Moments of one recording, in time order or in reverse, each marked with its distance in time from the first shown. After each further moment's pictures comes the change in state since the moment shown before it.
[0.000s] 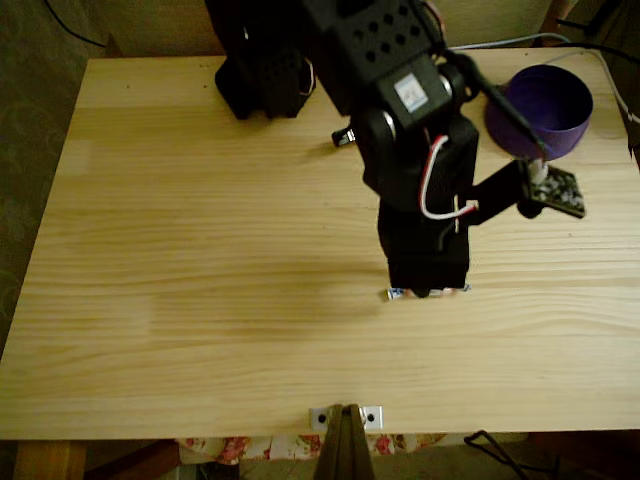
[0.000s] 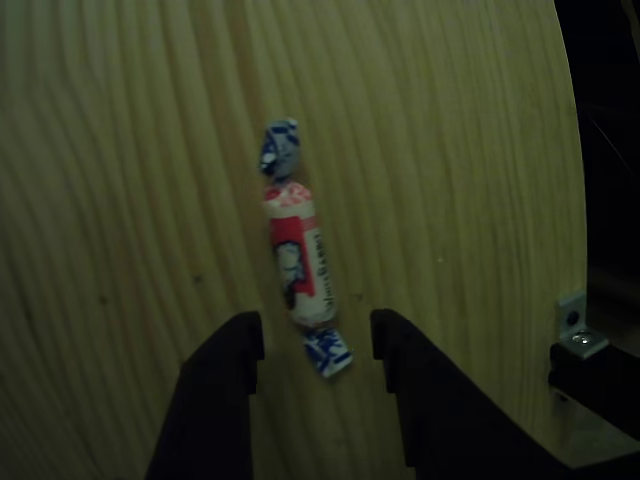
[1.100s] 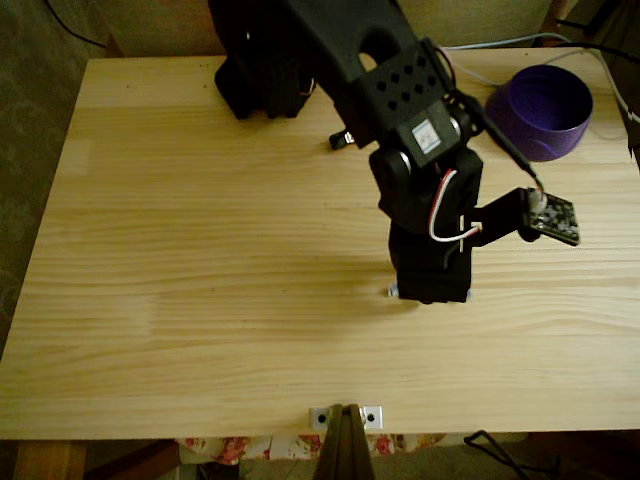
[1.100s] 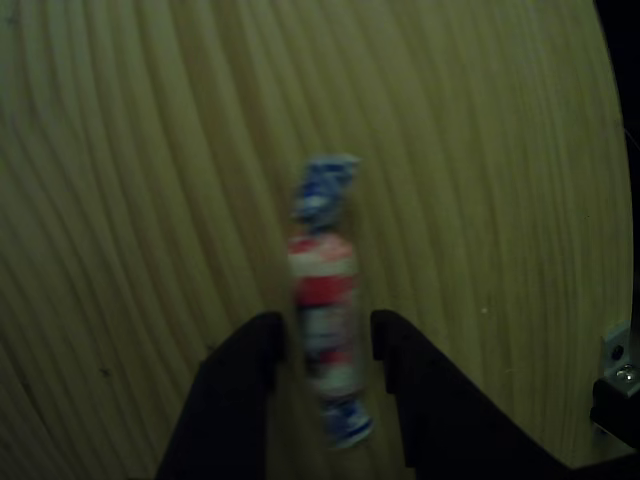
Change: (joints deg) arm -1.8 -8.2 -1.0 -5.5 4.4
